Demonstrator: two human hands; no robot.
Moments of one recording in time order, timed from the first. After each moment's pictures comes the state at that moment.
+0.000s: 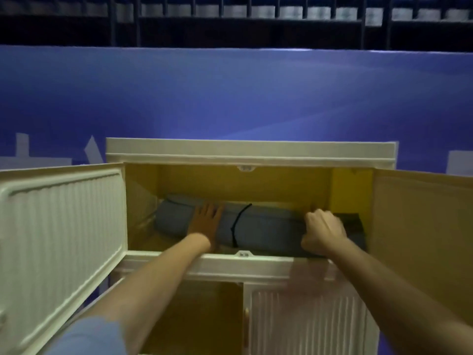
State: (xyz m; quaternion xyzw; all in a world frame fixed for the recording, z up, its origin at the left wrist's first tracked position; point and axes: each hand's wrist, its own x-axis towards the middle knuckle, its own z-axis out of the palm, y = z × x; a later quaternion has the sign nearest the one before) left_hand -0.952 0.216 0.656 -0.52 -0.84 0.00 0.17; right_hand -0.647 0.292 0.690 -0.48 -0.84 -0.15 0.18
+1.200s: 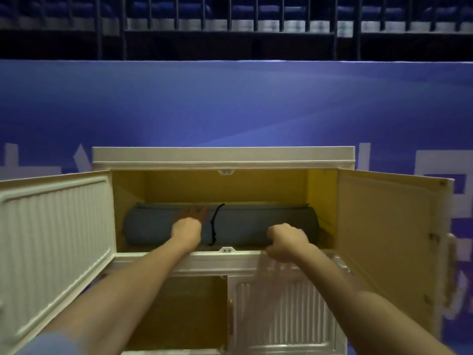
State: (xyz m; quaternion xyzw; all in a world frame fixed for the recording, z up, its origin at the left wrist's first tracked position) left_hand -0.910 0.204 0.685 -0.48 -0.85 -0.05 0.20; right_hand -0.654 0.272 0.687 -0.45 -0.88 -0.01 0.15
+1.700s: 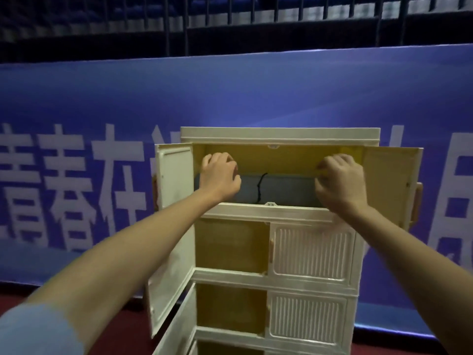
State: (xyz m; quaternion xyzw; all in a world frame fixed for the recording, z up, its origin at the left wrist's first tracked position) left_hand -0.823 -0.014 0.737 -0.51 -0.72 -0.27 0.38; right_hand -0.558 0.117 0.730 -0.29 -0.79 -0.13 0.52
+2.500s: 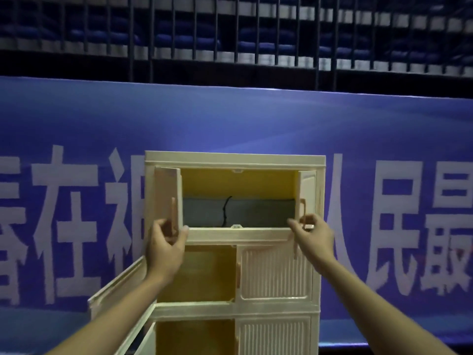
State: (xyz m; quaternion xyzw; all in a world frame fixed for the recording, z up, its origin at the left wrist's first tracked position) left_hand -0.797 -0.099 0.622 -0.37 -0.61 -0.69 0.08; right_hand -0.524 0.075 0.650 -0.39 -0.67 0.25 0.58
